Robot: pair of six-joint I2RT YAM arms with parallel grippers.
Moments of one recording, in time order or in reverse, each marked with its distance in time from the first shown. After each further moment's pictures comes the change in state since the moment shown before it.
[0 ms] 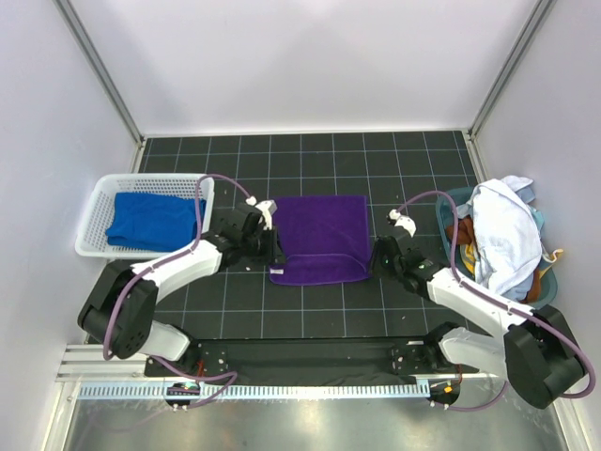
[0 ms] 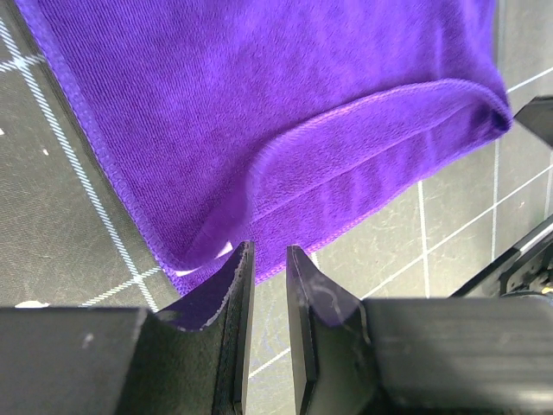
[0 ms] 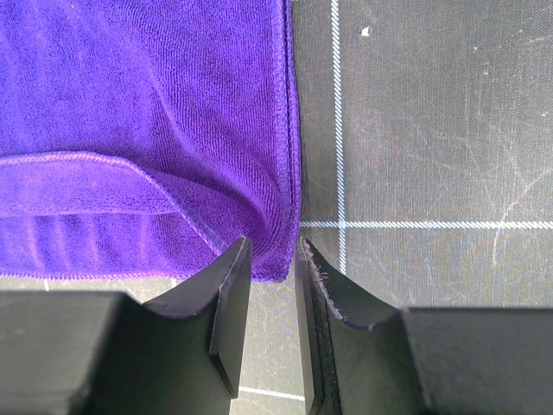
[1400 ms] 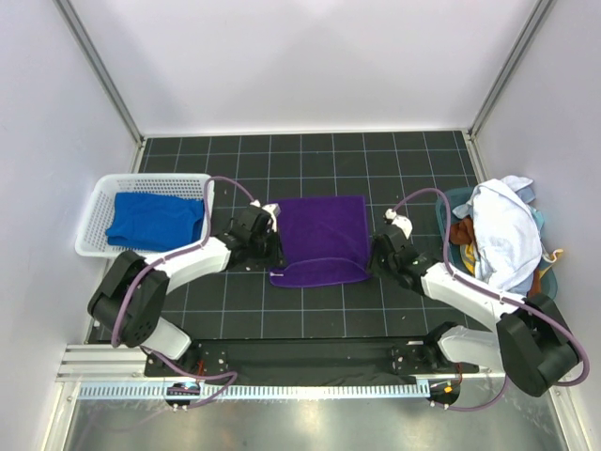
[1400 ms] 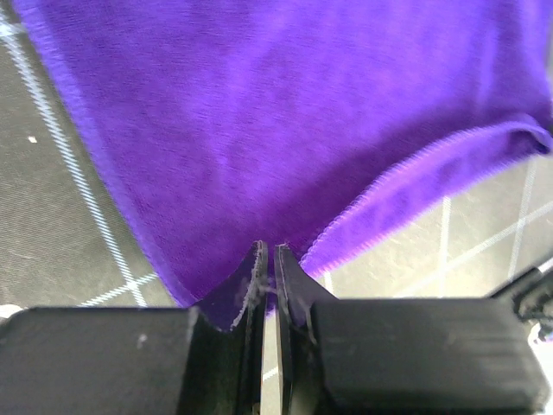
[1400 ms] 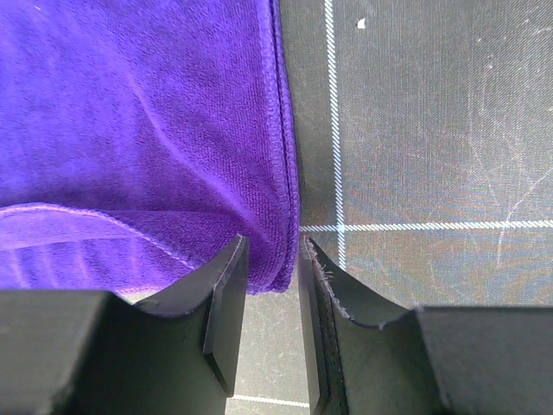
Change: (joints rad) left arm -0.039 0.093 0.035 -0.020 -0.069 -0.063; right arm 0.022 0.077 0.030 -0.010 0.037 0.024
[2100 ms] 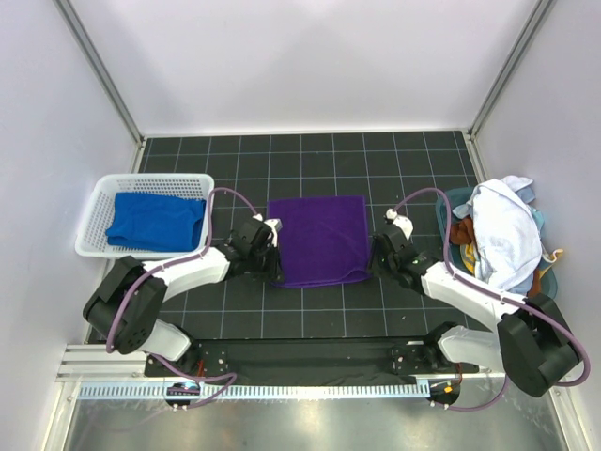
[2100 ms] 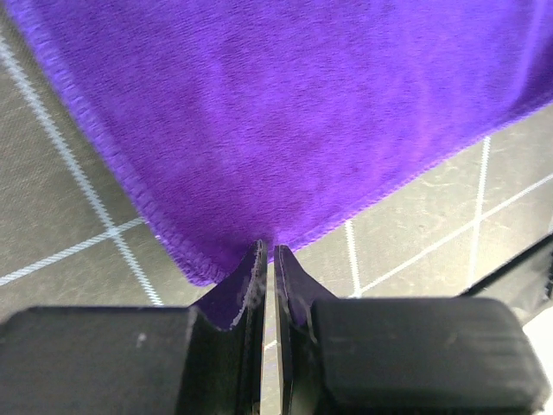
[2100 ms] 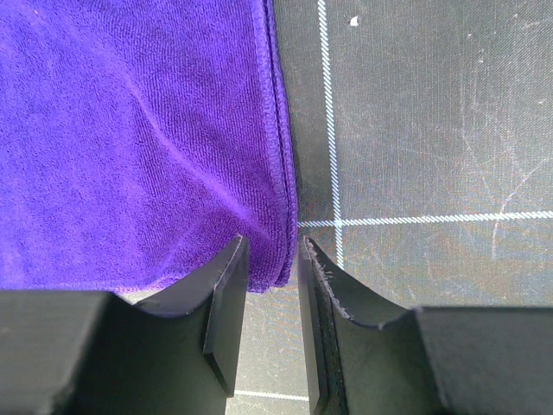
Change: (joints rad) left arm -0.047 -0.060 -0.093 -0.013 0.029 0.021; right arm 0.003 -0.011 0.013 -0.032 0.012 0.015
